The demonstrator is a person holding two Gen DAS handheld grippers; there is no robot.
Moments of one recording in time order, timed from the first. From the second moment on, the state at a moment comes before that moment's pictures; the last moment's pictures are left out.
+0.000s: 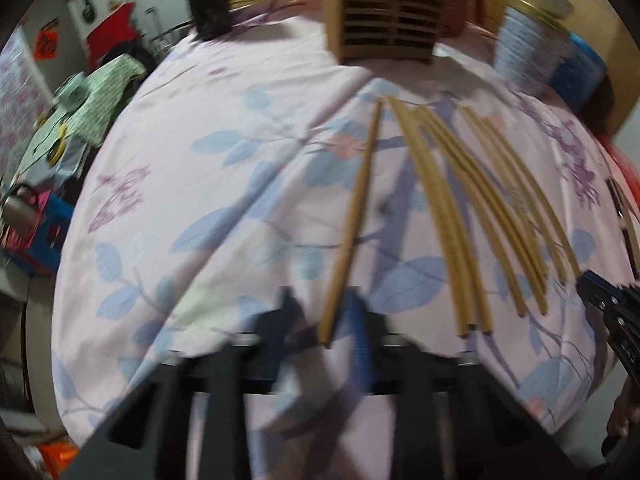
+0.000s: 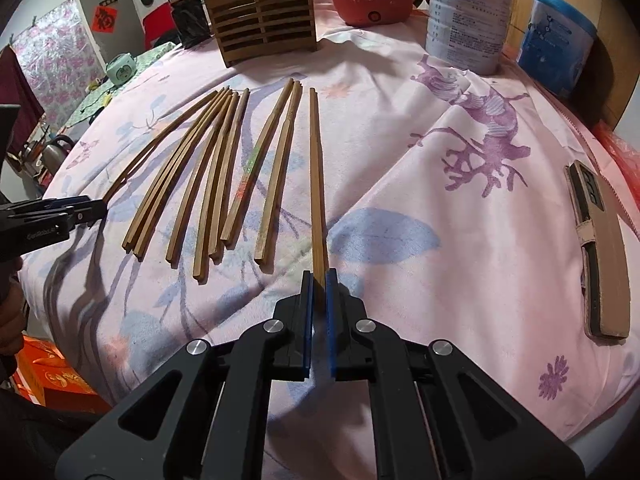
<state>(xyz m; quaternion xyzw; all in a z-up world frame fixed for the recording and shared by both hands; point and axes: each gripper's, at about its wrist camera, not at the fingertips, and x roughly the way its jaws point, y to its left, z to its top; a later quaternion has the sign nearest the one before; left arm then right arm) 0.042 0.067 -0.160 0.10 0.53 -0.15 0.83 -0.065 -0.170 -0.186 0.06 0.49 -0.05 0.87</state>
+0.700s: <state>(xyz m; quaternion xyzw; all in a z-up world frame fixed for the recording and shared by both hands) 0.082 0.062 -0.001 0.06 0.43 -0.22 0.88 -0.046 -0.192 -0.033 0.05 0.32 -0.08 0.94</state>
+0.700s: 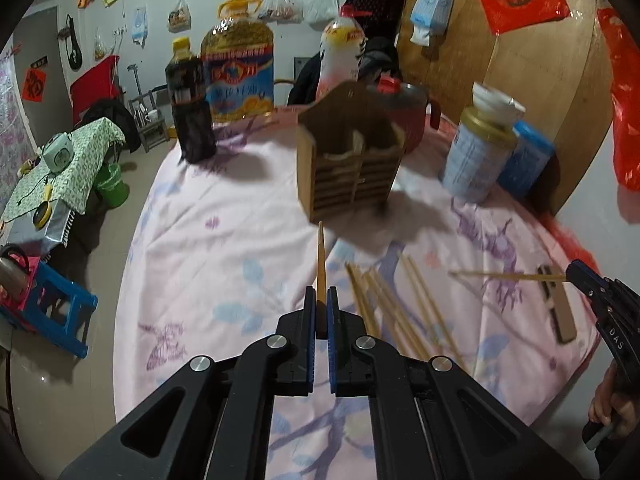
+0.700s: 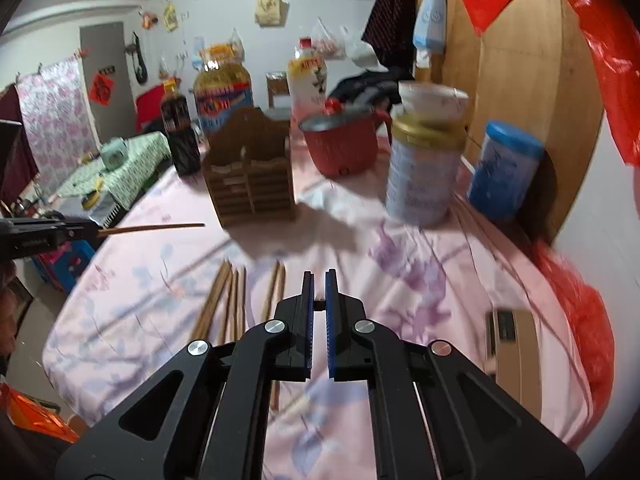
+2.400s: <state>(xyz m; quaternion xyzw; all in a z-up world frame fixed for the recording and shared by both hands) 0.115 0.169 -0.044 -0.07 0.57 0.02 0.82 0.178 -0.202 -0.096 -0.02 0.49 0.12 0.86</state>
